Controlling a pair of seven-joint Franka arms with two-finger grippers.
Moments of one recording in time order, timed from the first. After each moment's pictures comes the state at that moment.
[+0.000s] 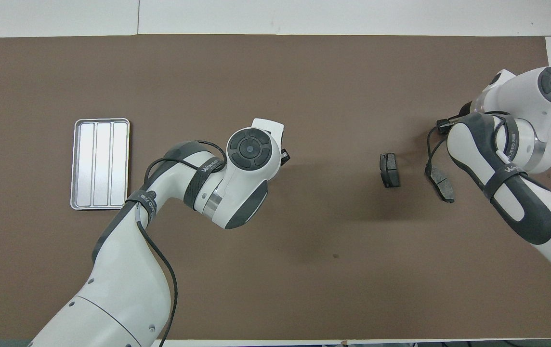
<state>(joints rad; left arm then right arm) -0.60 0.49 -0.08 -1.74 0.02 2.29 -1.14 -0.06 0.48 -0.03 -1.79 0.05 2.33 -0.28</state>
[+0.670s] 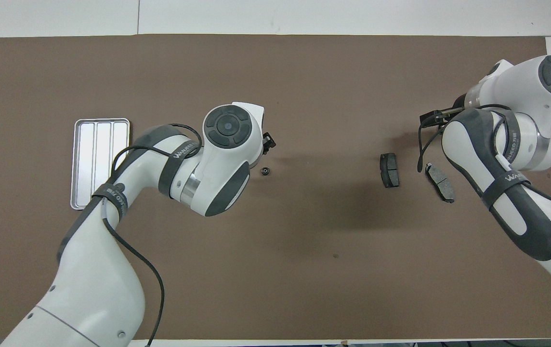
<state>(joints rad) -0.56 0.42 -0.04 -1.69 0.02 2.13 -1.13 0.00 0.40 -0.02 -1.77 0.05 2.25 -0.15</state>
